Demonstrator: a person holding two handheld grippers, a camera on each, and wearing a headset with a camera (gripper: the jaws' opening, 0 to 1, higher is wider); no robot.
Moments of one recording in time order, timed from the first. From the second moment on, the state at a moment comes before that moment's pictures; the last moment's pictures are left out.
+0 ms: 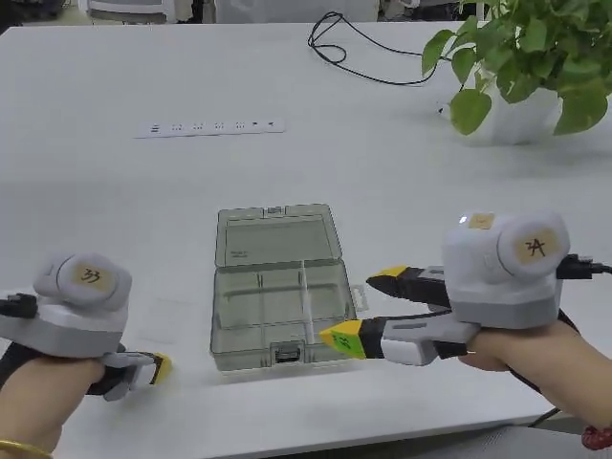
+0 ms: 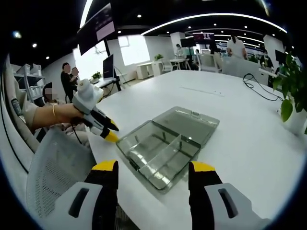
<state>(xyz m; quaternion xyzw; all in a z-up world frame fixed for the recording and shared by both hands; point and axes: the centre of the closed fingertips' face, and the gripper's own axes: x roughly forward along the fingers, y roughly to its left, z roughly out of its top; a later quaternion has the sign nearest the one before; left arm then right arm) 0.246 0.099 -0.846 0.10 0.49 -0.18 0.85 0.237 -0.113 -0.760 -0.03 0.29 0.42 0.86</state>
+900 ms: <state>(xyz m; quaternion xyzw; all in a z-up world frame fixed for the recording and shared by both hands) 0.251 0.100 -0.813 0.03 0.42 -0.17 0.89 0.245 -0.076 -0.744 0.05 0.29 0.41 0.86</state>
